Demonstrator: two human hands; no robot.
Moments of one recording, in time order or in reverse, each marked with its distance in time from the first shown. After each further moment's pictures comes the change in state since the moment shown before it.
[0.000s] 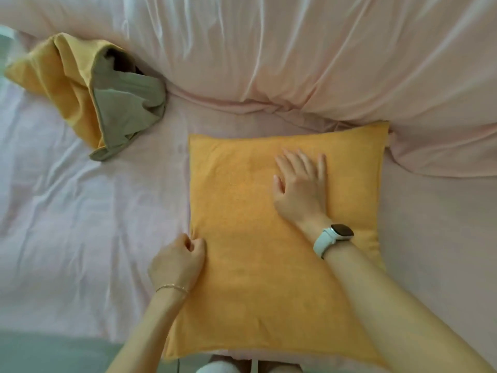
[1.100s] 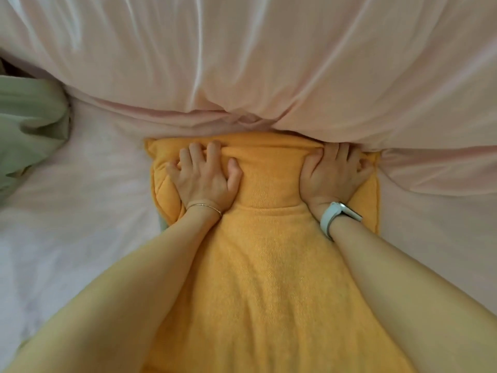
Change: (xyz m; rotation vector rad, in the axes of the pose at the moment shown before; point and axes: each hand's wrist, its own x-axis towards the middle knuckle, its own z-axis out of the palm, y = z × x) left_hand 0.152 0.188 0.084 0.056 0.376 0.632; right_hand 0.091 0.120 0.054 -0.364 0.364 0.477
